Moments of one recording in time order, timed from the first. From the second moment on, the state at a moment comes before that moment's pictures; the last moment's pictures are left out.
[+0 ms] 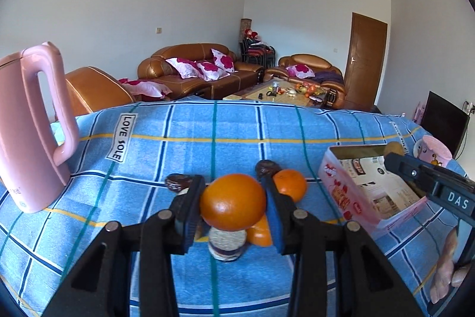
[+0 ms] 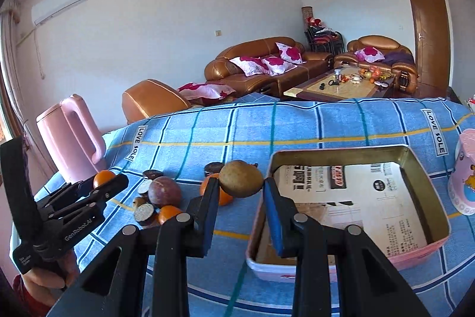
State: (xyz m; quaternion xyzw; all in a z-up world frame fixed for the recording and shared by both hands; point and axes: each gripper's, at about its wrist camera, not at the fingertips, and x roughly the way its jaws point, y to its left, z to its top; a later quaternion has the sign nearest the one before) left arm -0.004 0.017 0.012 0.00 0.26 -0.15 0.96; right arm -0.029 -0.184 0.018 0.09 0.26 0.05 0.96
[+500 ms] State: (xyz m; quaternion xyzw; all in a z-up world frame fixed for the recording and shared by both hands) left arm -0.013 -0.105 0.011 0.03 0.26 -0.22 0.94; right arm -0.036 -0.284 0.009 0.09 0.27 -0.05 0.96
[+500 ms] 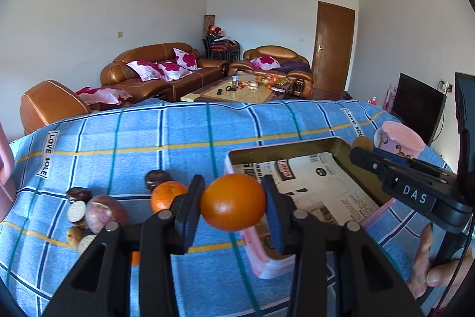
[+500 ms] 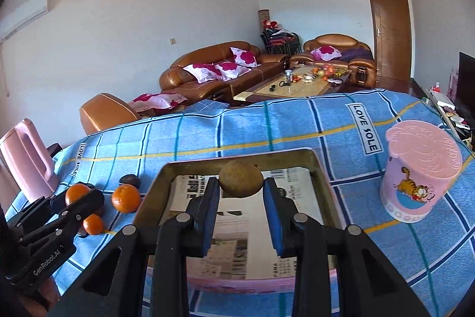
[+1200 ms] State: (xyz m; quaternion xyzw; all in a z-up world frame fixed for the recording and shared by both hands) left arm -0.008 -0.170 -0.009 0.06 0.31 -0.24 0.92; right arm -0.022 -0.297 -0.024 0.06 0.35 -0.06 0.93
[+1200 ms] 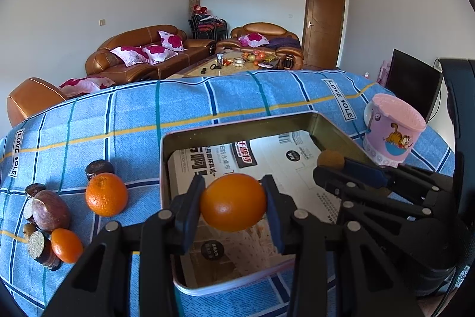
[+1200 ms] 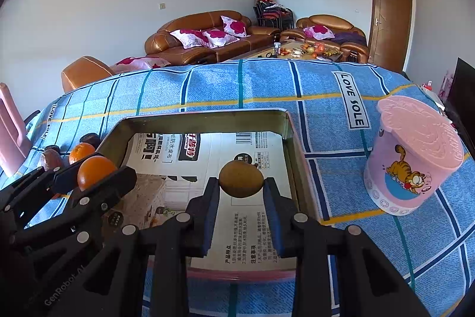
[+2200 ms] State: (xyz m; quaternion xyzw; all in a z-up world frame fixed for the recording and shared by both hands) left arm -0.024 -0.144 0.009 0.07 0.24 -0.18 0.95; right arm -0.045 -0.322 -0.004 0.17 0.24 -0.07 0.95
